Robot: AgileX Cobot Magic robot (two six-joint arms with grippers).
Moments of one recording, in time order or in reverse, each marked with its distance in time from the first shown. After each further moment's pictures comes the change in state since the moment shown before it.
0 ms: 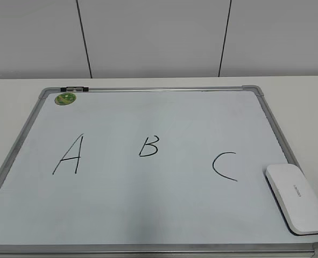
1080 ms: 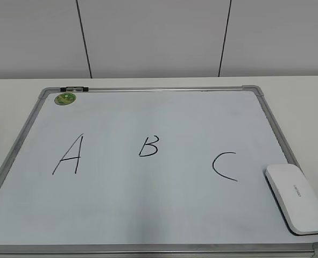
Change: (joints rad) left arm -0.002 0.620 -0.260 0.025 -0.095 0.000; right arm 0.000 0.000 0.000 0.000 0.000 0.000
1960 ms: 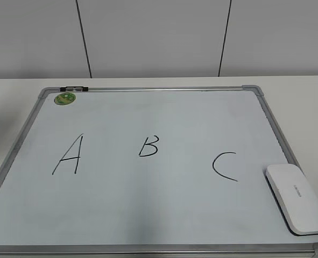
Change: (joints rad) left arm -0.001 1.051 -0.524 -0.070 -0.022 0.000; right arm 0.000 0.000 0.000 0.000 0.000 0.000
